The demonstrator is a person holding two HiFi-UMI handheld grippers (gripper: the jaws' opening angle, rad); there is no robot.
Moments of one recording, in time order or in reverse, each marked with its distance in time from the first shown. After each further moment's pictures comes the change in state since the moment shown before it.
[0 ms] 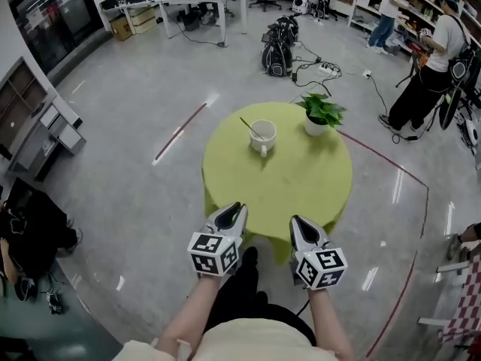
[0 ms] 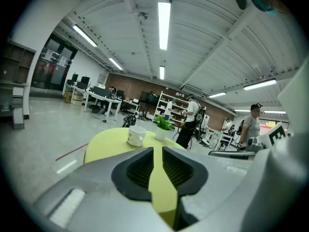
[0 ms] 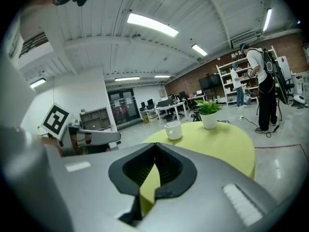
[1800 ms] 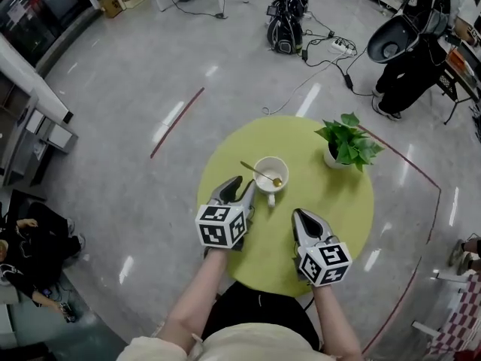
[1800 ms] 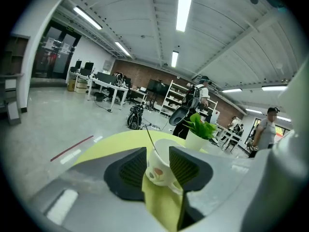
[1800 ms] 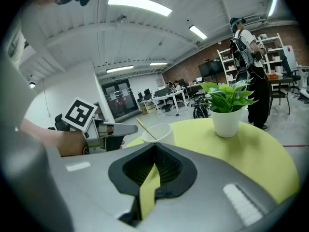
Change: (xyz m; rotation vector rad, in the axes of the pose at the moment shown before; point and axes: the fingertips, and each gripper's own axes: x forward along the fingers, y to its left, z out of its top) left arm 0.240 0.144 0.061 -0.087 0.140 0.055; right arm 0.211 -0.094 0.044 0.050 0.143 0.007
